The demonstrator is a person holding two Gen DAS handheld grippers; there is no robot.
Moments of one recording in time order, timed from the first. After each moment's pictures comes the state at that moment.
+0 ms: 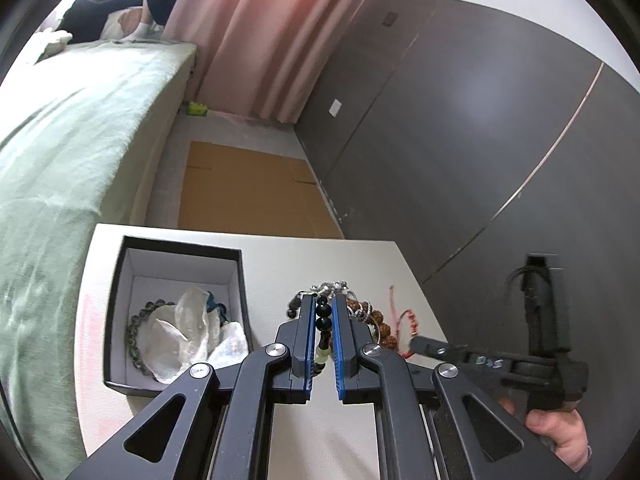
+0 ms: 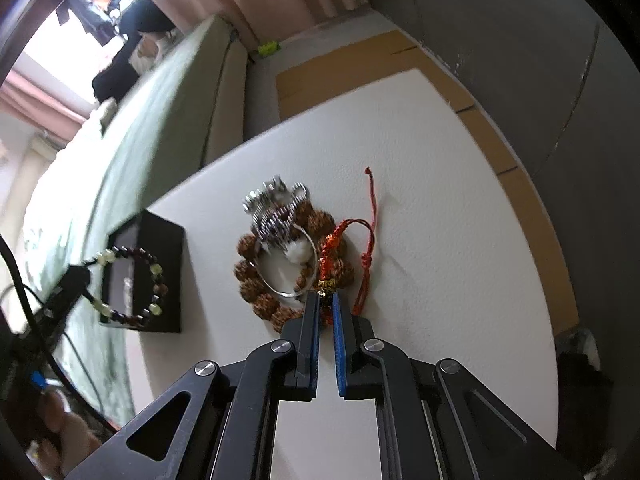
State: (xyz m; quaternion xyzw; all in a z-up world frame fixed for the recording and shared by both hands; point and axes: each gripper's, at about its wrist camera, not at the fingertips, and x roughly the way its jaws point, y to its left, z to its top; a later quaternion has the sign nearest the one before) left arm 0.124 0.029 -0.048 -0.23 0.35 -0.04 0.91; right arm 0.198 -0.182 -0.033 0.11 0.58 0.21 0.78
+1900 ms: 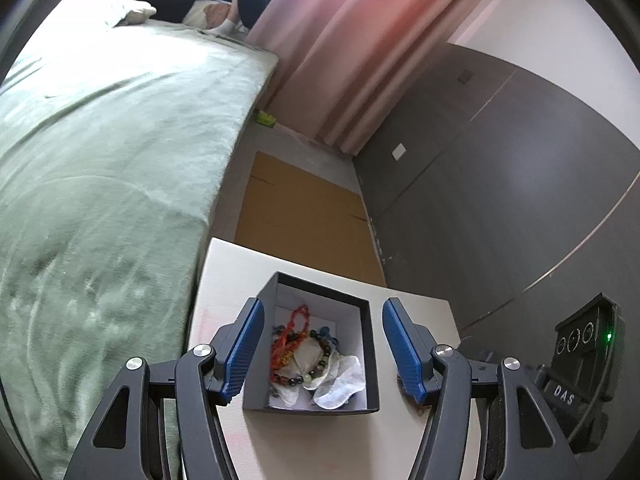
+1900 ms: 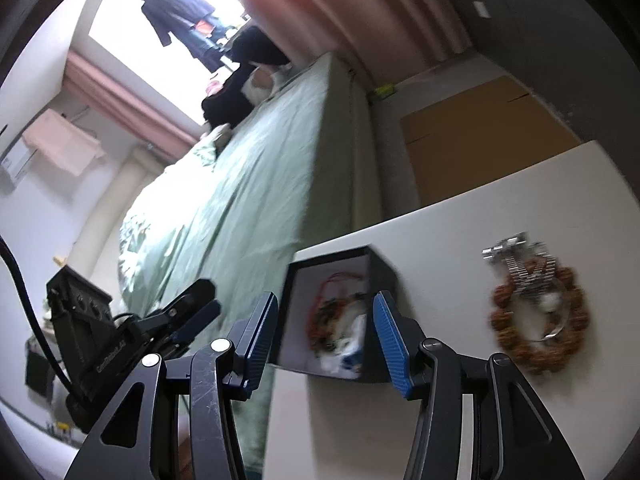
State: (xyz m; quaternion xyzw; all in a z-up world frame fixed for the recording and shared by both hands) left arm 0.078 0.136 -0.037 -0.31 0.32 0.05 0.89; right arm 0.162 -0.087 0.021 0.18 0.48 0.36 0.78
